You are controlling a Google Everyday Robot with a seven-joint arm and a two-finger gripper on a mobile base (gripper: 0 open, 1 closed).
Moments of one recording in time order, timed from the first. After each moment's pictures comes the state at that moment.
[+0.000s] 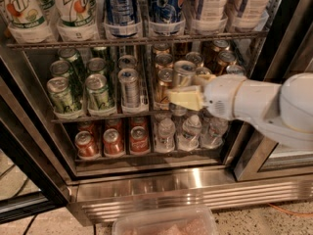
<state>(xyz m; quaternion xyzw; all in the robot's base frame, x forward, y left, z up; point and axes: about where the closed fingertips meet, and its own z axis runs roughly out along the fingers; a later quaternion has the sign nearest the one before) 0.546 -0.081 0.896 -0.33 0.73 0.21 0.56</state>
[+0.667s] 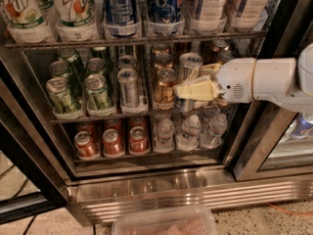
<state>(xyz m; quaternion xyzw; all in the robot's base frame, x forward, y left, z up) 0.549 -0.096 0.913 -0.41 0.71 0.27 0.51</state>
